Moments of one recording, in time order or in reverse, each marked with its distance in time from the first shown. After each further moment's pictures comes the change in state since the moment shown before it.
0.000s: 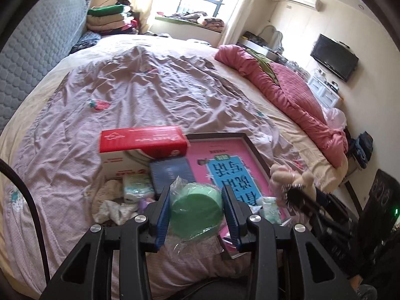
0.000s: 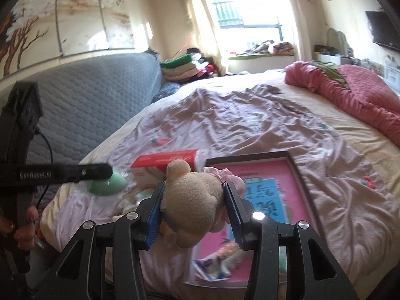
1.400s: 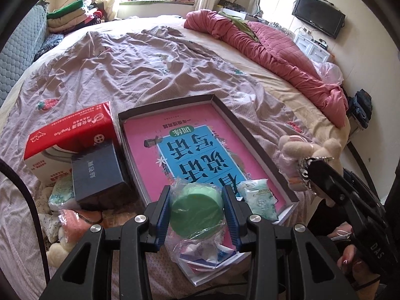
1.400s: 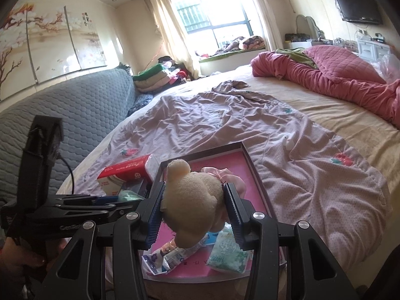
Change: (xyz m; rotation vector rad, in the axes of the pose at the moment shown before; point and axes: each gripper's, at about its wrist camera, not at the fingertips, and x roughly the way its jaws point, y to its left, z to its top) left arm 0.116 -0.086 -0.016 0.151 0.154 -0.010; right arm -0.011 -0.082 -0.022 0.127 -0.014 -0.062
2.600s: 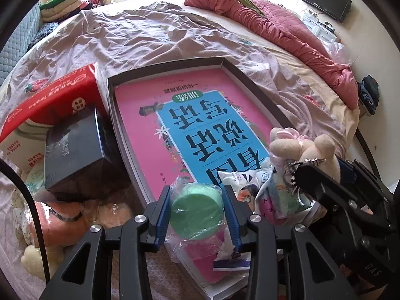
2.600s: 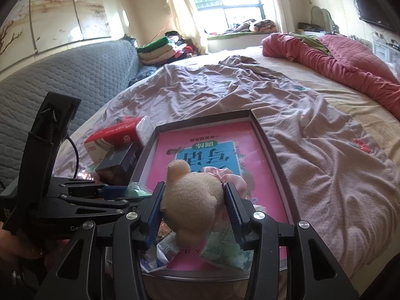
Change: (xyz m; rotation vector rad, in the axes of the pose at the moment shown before) left arm 0.060 0.011 -0.022 0.022 0.111 0.022; right arm 0.059 0.001 -0.034 -0.085 0.140 0.010
